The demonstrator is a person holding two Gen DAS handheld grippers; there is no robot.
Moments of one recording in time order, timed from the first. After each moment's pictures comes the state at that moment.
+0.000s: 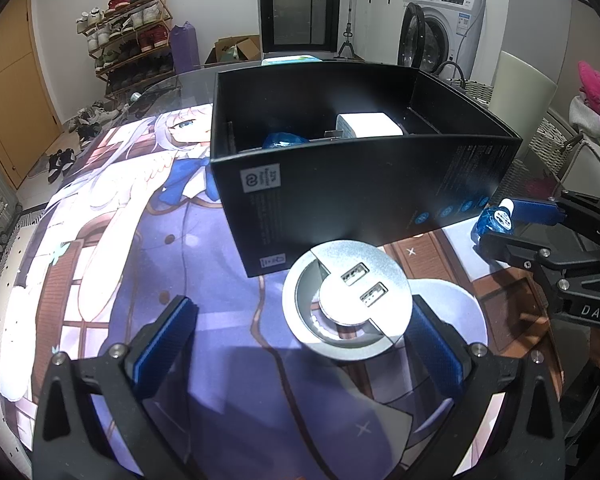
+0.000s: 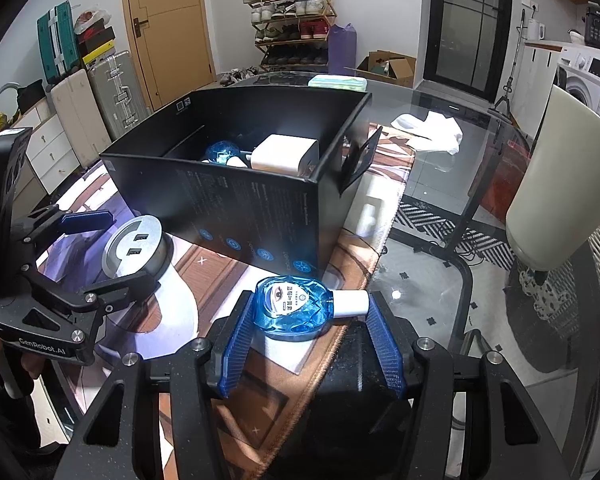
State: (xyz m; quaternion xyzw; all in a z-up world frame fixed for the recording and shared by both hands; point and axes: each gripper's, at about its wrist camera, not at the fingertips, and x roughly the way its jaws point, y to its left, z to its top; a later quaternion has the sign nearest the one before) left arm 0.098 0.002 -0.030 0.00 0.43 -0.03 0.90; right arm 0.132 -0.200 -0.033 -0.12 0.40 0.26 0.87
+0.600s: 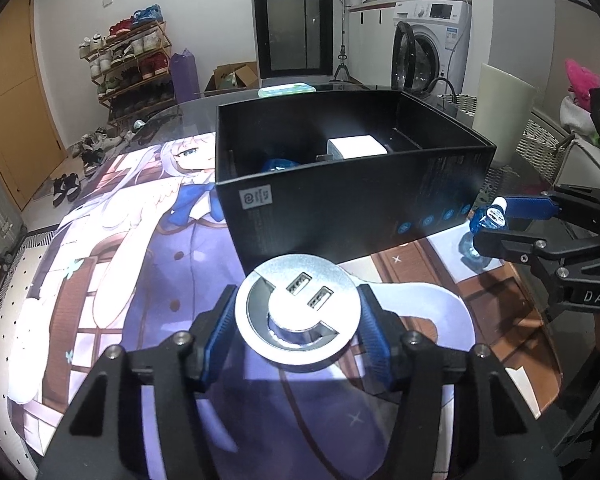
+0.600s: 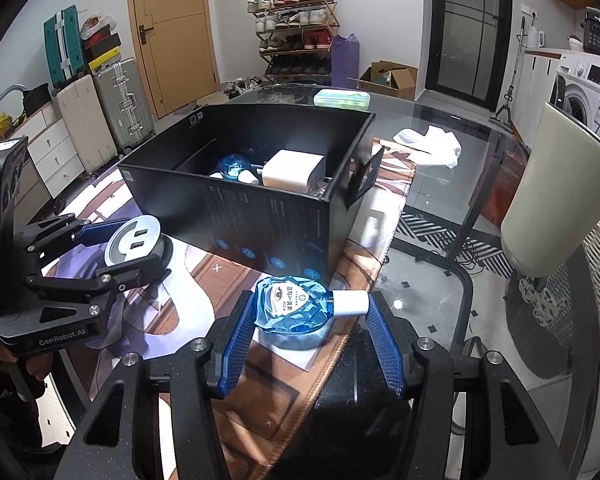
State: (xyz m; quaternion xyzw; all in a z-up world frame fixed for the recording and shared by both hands) left arm 0.078 -0.004 -0.016 0.02 0.38 -0.03 0.92; right arm 0.121 -0.200 -0.022 -0.12 0.38 0.27 0.88
